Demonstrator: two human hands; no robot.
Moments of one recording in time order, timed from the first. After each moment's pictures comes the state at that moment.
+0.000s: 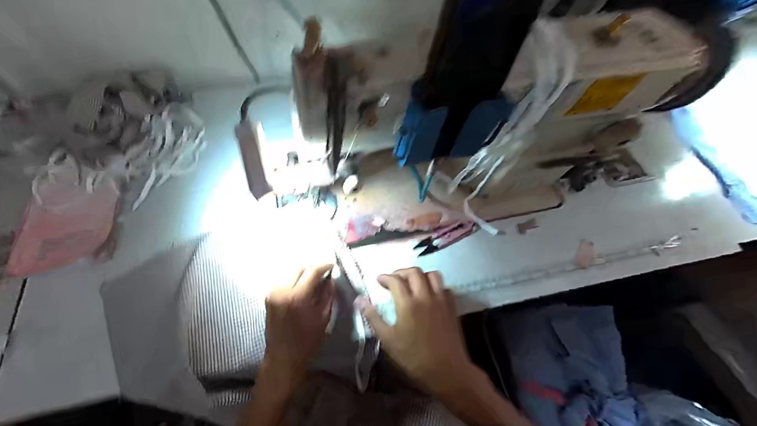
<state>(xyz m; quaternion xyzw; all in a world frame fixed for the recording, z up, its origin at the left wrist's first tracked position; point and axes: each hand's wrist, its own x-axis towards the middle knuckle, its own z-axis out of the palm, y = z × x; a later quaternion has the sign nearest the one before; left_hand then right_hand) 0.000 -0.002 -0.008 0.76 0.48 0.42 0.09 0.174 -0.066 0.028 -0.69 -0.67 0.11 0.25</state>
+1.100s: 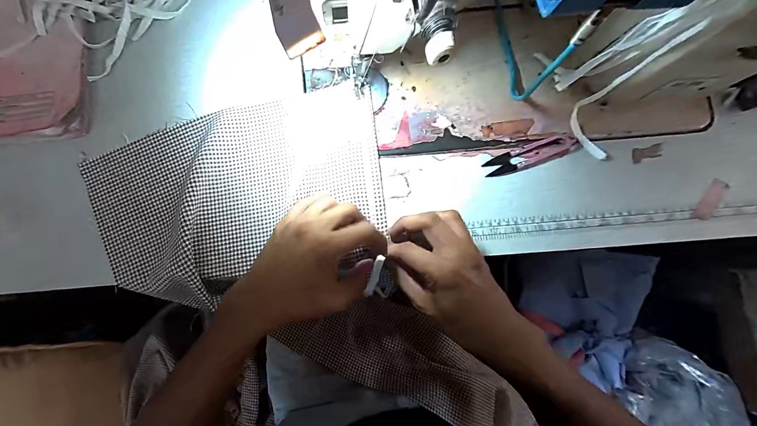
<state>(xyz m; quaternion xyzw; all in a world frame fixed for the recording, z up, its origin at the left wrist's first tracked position) -0.043 -0.014 0.020 0.89 0.32 0.23 0.24 0.177 -0.070 0.006 -0.51 -0.80 0.18 0.25</state>
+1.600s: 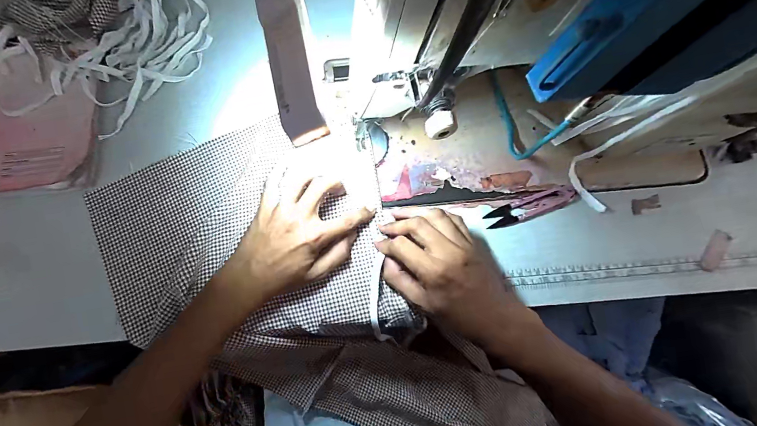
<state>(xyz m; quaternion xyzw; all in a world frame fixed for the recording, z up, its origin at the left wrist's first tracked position) -0.057 0.066 -0.003 0.93 0.33 0.17 0.06 0.185 -0.003 -0.004 -0.46 -0.85 0.07 0.24</state>
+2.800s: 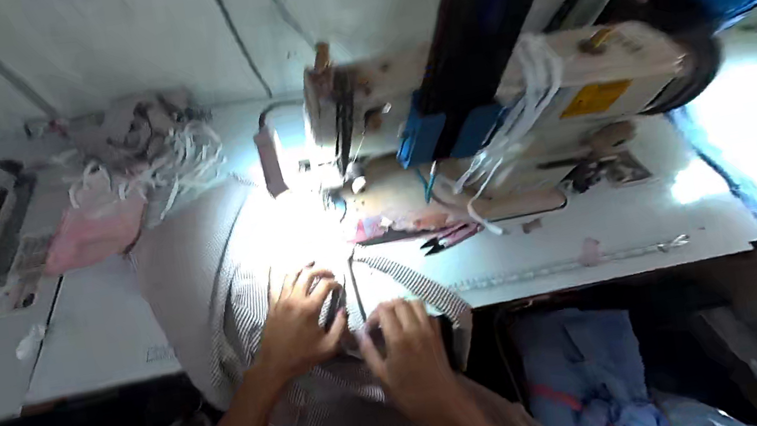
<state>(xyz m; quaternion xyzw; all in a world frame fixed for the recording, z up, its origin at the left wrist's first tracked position) -0.040 -0.012 -0.014 0.87 0.43 0.24 0.08 0.140 -0.101 0.013 -0.67 -0.70 0.09 0.25</state>
